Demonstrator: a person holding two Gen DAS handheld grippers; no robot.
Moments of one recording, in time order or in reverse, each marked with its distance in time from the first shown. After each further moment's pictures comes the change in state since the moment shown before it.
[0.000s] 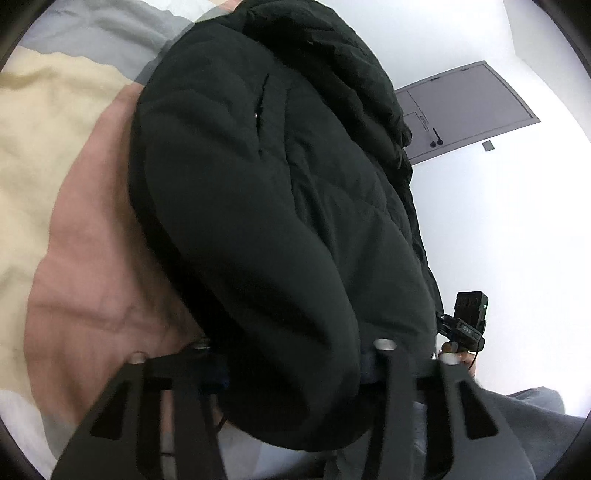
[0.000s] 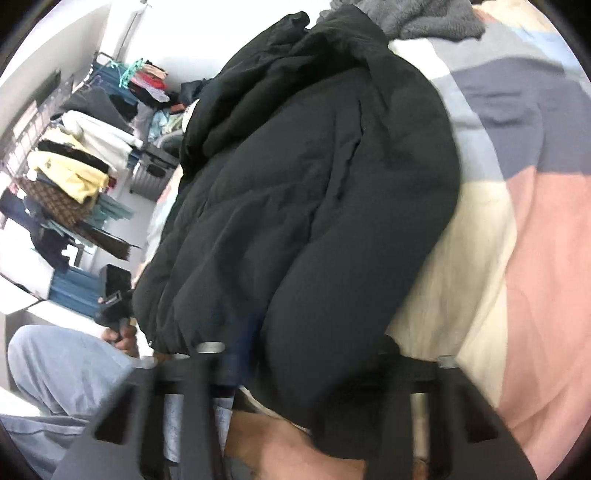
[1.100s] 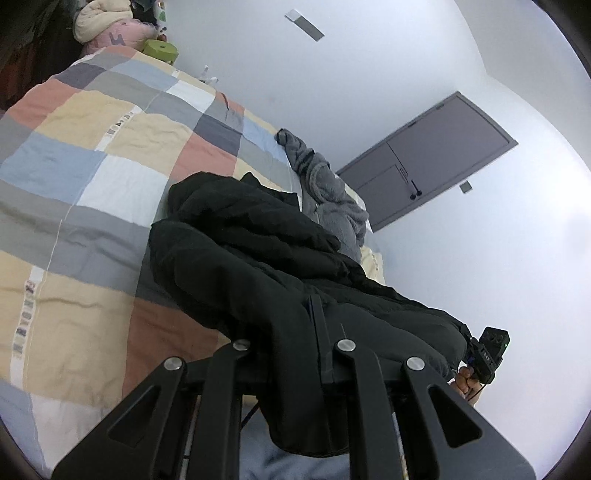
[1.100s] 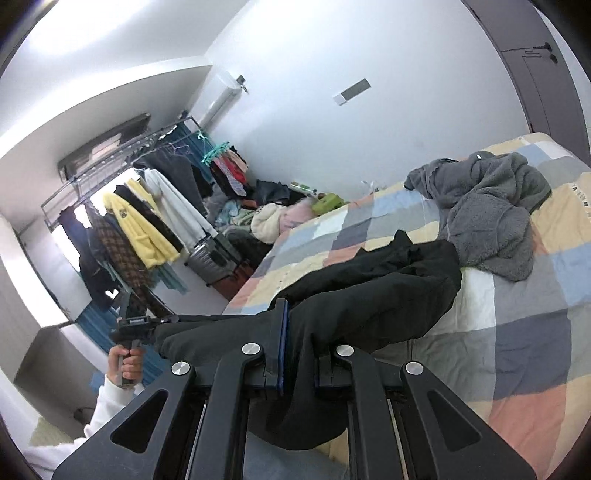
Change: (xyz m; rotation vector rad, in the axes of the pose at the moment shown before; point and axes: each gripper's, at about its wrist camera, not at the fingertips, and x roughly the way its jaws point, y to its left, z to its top) left arm -0.197 -0.186 0.121 0.088 -0.194 0.070; right arm -0.202 0.154 0.088 -0.214 -0.425 0.148
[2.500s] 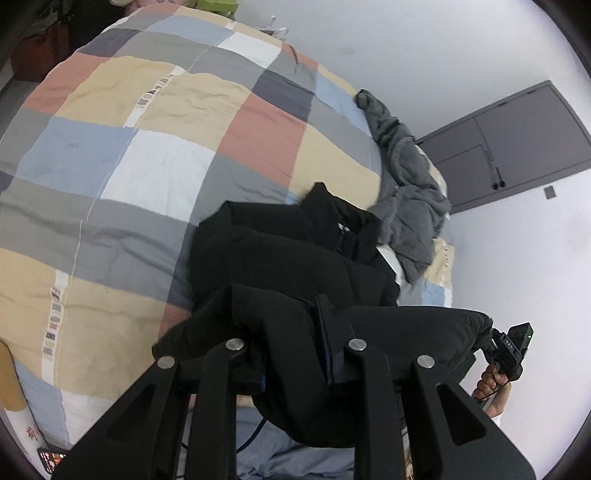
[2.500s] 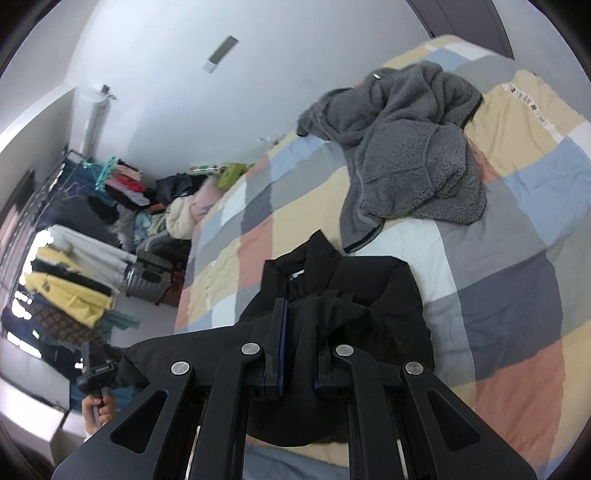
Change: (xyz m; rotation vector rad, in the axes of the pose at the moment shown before) left arm 0.115 0.014 0.112 -0.153 0.214 0.320; right arm 0.140 -0.159 0.086 0.437 0.202 -0.280
